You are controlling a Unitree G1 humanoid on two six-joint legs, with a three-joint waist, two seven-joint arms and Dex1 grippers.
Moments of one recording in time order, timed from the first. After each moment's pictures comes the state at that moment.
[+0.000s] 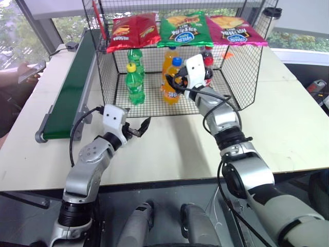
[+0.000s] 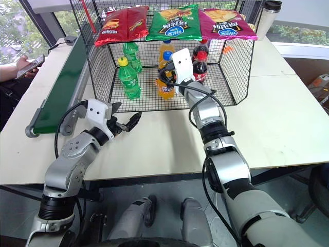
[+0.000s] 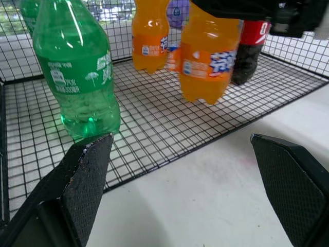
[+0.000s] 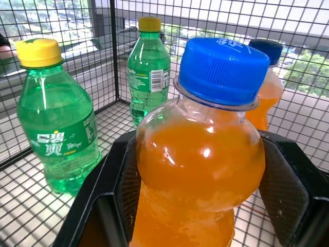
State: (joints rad) left arm -0.24 0.30 0.02 -0.36 -0.29 0.52 -0.33; right arm -1.06 -0.14 0.05 0.79 0.12 0.06 0.32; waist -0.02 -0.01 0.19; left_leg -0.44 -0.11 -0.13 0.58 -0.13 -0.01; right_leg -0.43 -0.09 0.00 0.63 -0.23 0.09
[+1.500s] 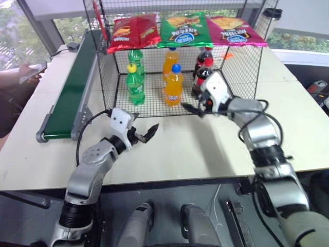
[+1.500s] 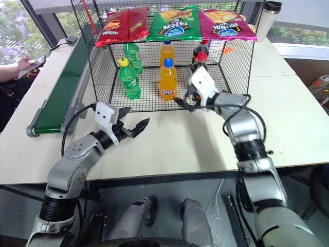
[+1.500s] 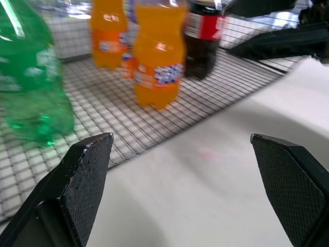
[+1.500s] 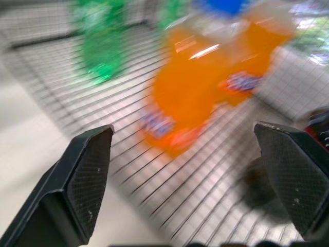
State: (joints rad) left arm -0.22 0.34 -0.02 -0.36 -0.34 0.54 -0.47; right arm -0.67 -0.50 0.12 0.11 0.12 0.43 0.83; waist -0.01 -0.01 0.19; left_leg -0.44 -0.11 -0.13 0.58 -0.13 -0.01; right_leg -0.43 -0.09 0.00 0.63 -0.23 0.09
